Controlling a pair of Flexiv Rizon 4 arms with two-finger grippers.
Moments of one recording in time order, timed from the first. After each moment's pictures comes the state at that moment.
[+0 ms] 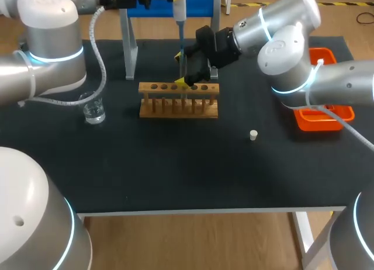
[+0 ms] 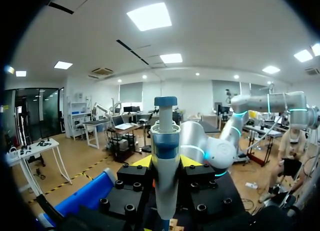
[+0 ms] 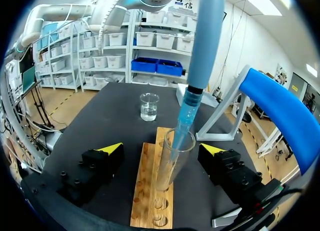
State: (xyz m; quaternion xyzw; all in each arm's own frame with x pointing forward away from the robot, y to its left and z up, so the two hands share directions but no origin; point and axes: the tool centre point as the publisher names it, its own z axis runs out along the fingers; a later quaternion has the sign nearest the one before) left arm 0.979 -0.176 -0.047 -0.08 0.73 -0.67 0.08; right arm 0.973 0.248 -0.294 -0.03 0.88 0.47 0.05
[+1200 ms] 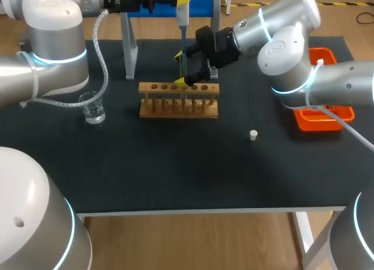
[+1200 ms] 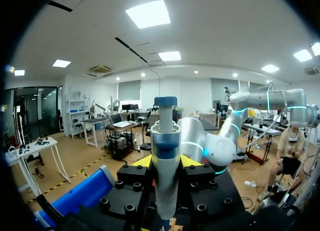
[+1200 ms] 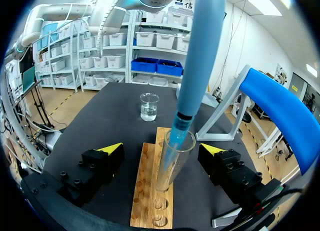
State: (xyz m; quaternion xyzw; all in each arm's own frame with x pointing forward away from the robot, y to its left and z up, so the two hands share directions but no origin) left arm 0.977 -0.183 -0.058 -0.08 0.74 -0.66 0.07; right arm 0.974 0.248 -0.294 -0.03 0.88 0.47 0.05
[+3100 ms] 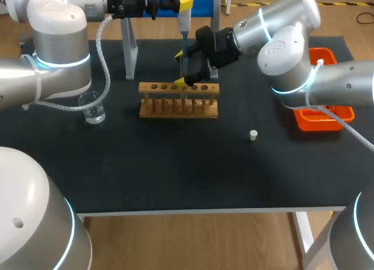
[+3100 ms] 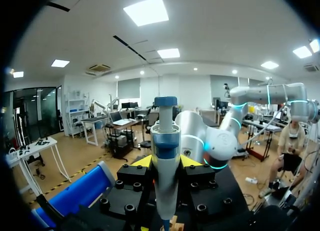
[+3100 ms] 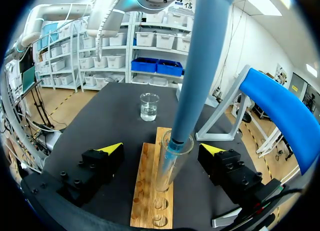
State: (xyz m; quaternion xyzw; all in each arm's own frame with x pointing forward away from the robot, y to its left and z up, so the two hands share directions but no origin) left arm 0.976 -0.188 -0.074 -0.07 0.75 -0.66 0.07; right arm 0.974 0.248 -0.294 -0.03 0.88 0.47 0.05
